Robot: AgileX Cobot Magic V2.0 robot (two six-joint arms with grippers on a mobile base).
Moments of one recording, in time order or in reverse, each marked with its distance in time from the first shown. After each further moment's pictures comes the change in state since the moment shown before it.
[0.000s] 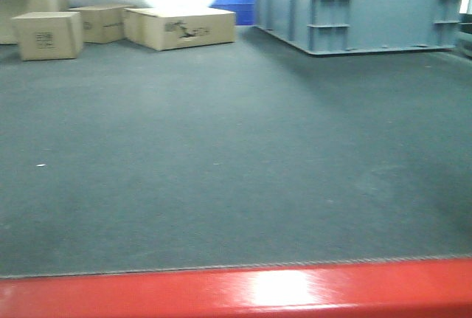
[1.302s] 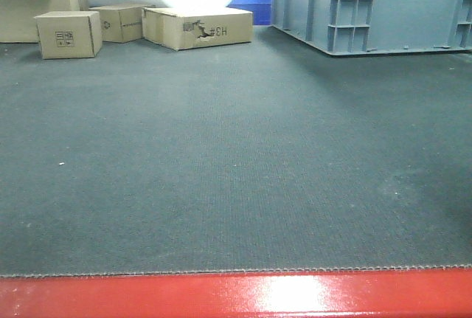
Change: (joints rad) left arm 0.000 0.000 0.000 0.000 0.000 0.000; right arm 0.000 0.000 0.000 0.000 0.000 0.000
